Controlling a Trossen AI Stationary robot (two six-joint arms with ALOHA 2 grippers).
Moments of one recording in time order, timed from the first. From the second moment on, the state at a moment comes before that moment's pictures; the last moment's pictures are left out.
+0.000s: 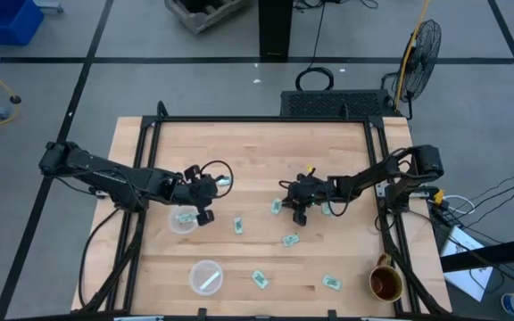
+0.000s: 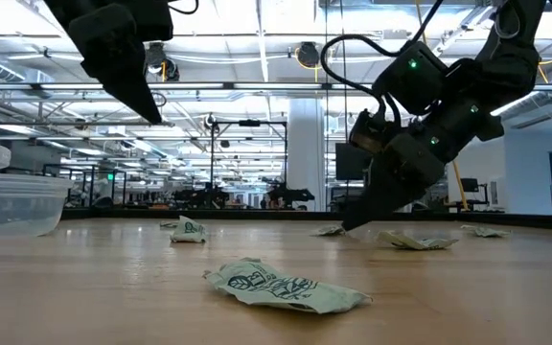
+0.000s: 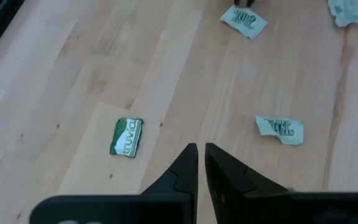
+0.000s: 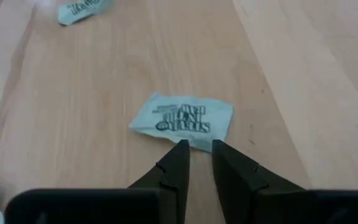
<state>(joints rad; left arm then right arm) -0.20 1.23 0.86 -0.62 -0.34 -0.40 -0.03 1.69 0.51 0.46 -0.03 0.20</state>
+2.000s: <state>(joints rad) -0.20 1.23 0.86 -0.52 -0.35 -0.34 -0.03 1.85 0.53 0.82 0.05 0.10</state>
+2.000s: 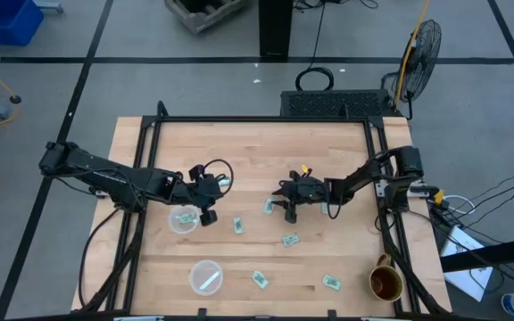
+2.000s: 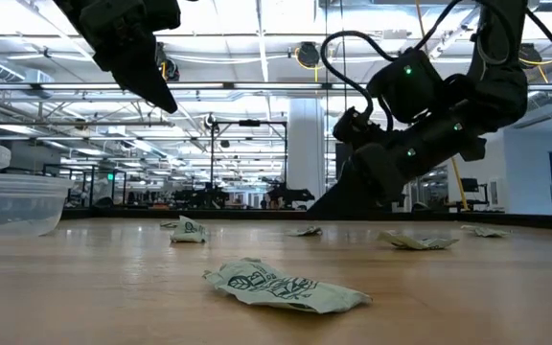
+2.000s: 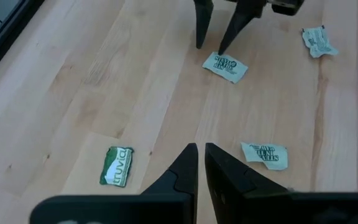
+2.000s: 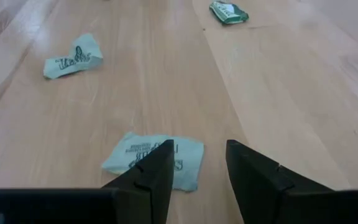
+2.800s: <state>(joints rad) -0.20 1.23 0.86 -0.52 -0.35 -0.35 -0.03 1.94 0.57 0.84 0.08 0.10</state>
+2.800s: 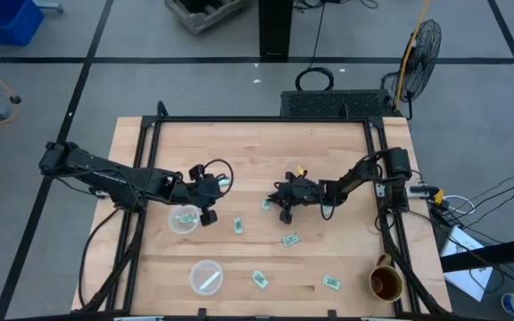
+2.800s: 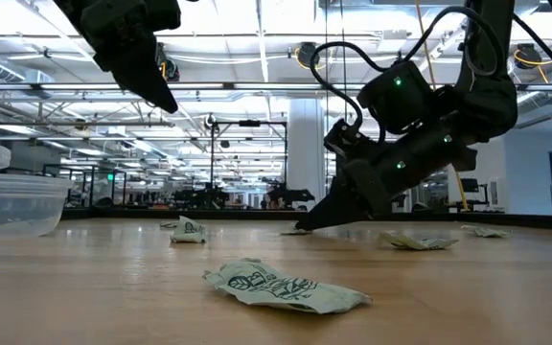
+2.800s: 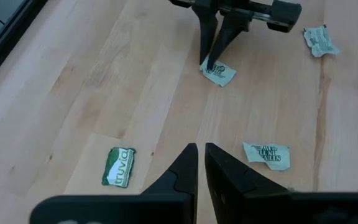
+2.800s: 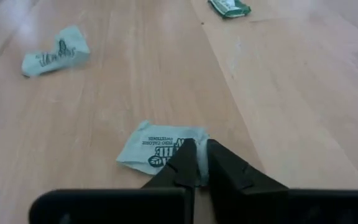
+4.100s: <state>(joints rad) -0.09 1.60 0.85 0.13 -0.21 -0.27 0.05 1.75 0.57 0.93 0.17 -0.44</state>
